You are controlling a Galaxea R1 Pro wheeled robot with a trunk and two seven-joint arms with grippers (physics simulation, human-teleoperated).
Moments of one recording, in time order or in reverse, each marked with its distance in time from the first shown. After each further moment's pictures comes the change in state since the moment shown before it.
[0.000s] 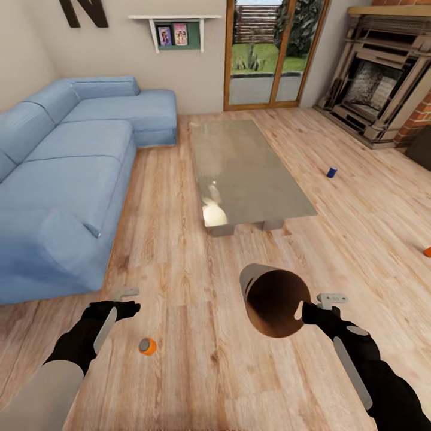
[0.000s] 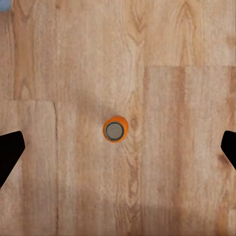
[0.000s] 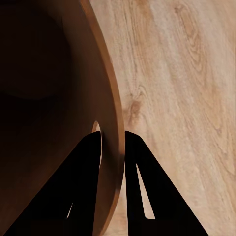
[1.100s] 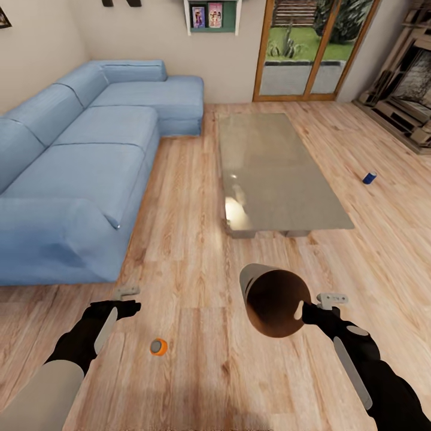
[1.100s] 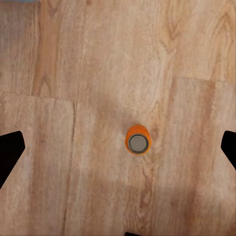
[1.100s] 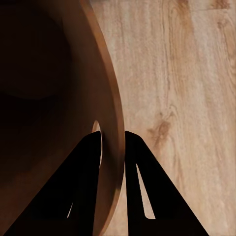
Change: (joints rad) left arm 0.000 0.000 -0.009 -0.001 -0.001 -0.018 0.001; right arm 0.001 0.000 0.000 0.000 -0.003 0.000 0.002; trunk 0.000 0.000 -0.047
